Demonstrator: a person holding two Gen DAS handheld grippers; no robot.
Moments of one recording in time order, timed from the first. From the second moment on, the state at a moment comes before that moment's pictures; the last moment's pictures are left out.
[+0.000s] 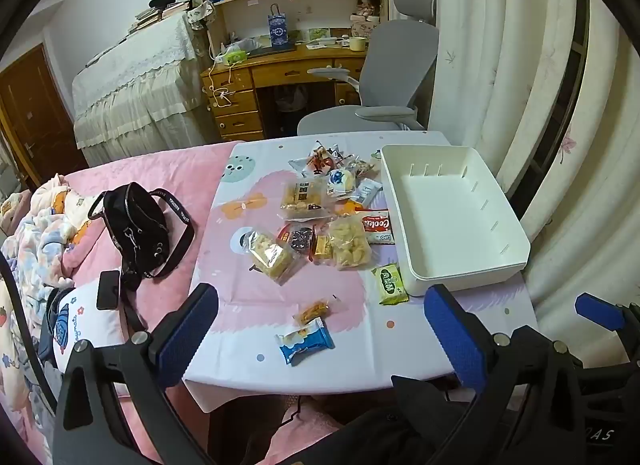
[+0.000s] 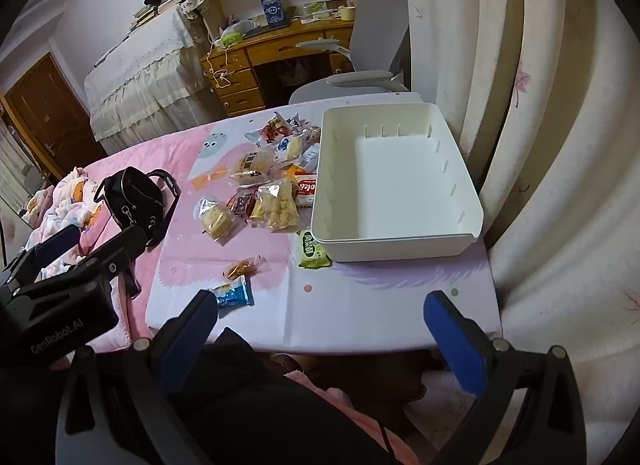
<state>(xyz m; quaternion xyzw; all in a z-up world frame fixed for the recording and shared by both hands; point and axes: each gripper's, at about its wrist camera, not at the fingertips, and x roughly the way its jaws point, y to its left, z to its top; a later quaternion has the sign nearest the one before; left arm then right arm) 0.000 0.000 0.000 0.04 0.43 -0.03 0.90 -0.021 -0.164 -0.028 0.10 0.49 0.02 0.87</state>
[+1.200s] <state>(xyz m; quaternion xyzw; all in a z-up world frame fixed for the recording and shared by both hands) 0.009 0.002 -0.013 0.04 0.45 -0.03 0.89 -0.012 -0.174 -0.031 0.10 0.51 0.00 0.86</state>
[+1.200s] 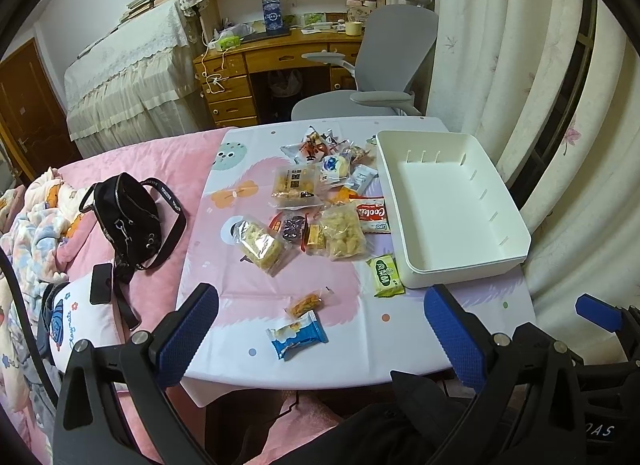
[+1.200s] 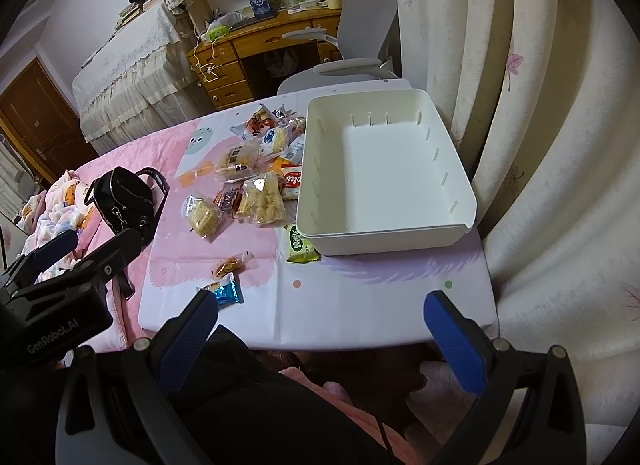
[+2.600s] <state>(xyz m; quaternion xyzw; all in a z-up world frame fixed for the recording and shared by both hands) 0.037 0.035 -0.032 0.02 0.50 -0.02 0.87 0.018 -0.152 -0.050 0.10 0.55 0.03 0.83</state>
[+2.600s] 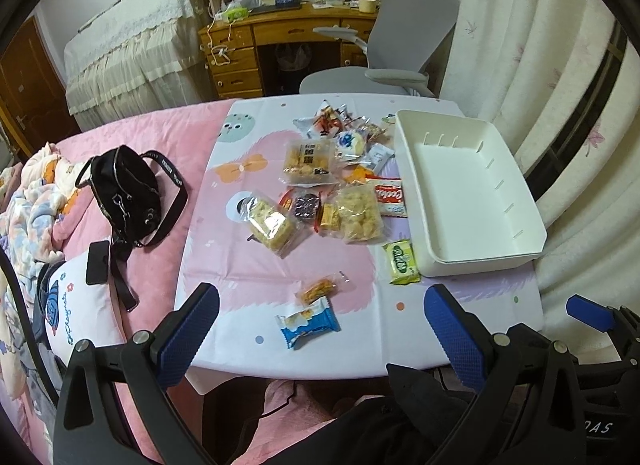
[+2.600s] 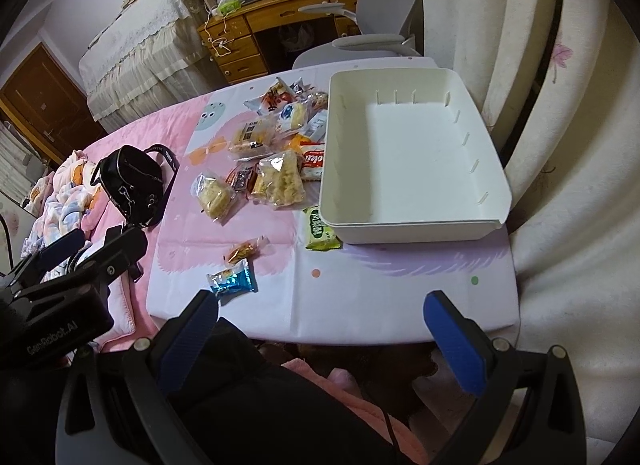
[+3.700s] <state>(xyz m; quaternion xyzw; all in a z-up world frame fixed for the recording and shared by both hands) 0.185 0.142 -0.114 0.12 0.59 -0.19 0.77 0.069 -0.014 -0.126 0.24 0.63 -0.10 0.73</state>
